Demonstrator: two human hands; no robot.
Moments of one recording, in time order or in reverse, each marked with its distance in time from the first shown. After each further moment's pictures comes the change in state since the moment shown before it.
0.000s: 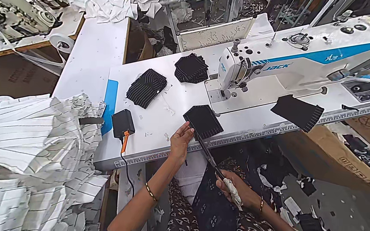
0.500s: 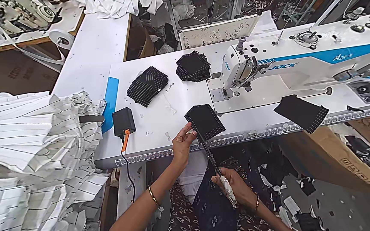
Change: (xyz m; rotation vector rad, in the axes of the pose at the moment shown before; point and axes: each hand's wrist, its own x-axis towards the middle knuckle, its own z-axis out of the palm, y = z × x) left_hand -0.006 -0.018 -0.008 0.102 -0.054 0.164; right_hand 0.015 0.003 0.007 -0.112 0.154 -0.027
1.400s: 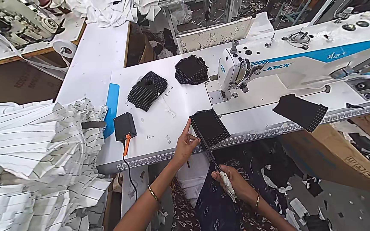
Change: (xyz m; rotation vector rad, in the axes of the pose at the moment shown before) left_hand 0.017 -0.002 -0.013 0.321 -0.377 0.130; right_hand 0.008 -0.013 -0.003 0.052 -0.004 0.044
